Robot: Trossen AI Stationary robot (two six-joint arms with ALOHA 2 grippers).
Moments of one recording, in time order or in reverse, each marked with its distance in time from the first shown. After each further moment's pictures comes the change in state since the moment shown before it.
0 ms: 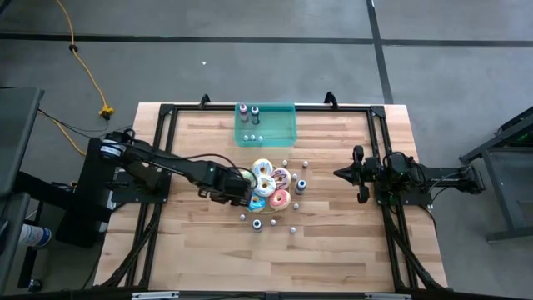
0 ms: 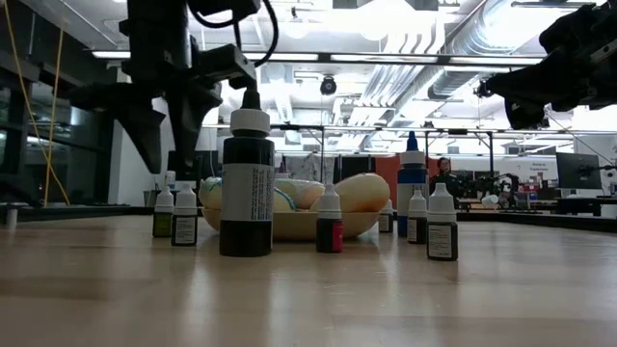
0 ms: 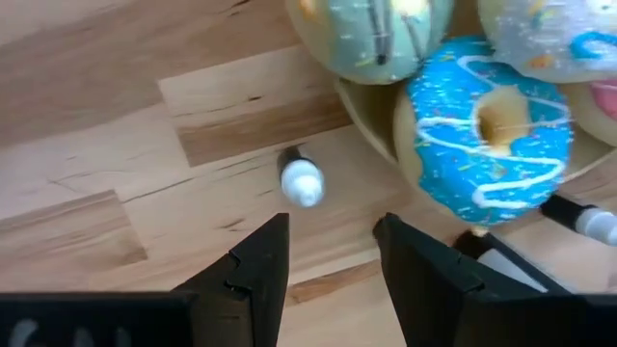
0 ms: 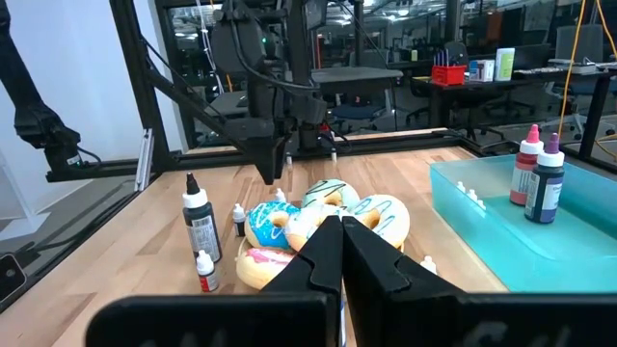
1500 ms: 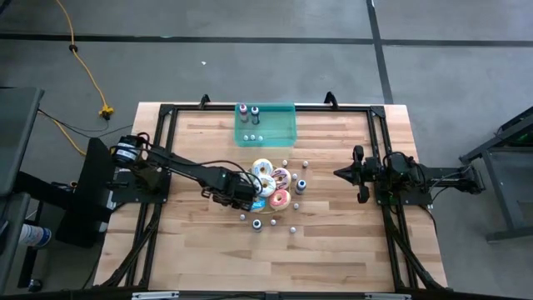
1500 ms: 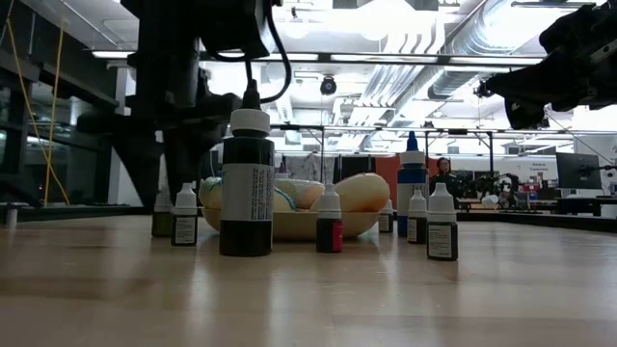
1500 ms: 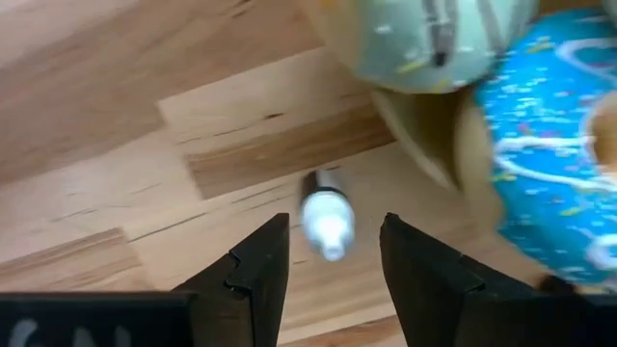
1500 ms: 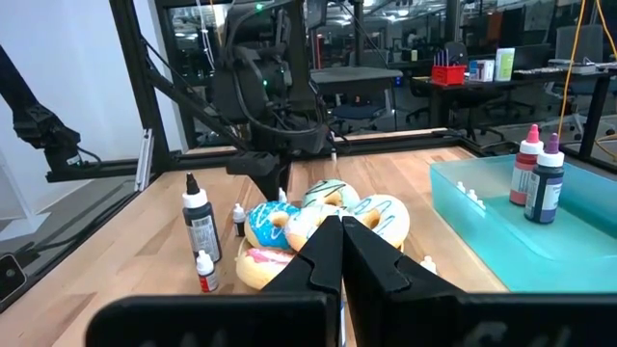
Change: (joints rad) left arm 0.002 0.143 0.019 -0.009 -0.008 0.076; right arm 0.000 0.000 0.000 0.001 0.000 0.000
